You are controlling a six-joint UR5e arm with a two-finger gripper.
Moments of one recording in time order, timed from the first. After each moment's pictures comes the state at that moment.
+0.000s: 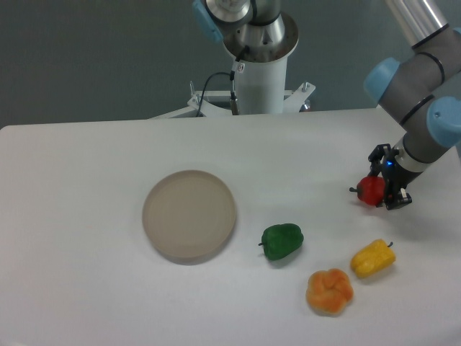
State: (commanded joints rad) arm 2.81 -2.08 -1.54 -1.21 1.45 2.04
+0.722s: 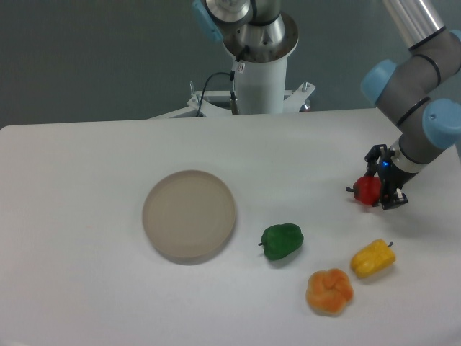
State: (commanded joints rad) arm 2.81 -2.08 -1.57 -1.19 1.45 2.03
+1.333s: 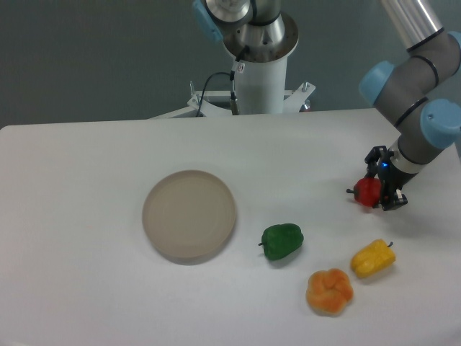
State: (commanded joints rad) arm 2.81 -2.09 -1.58 -1.17 1.45 2.04
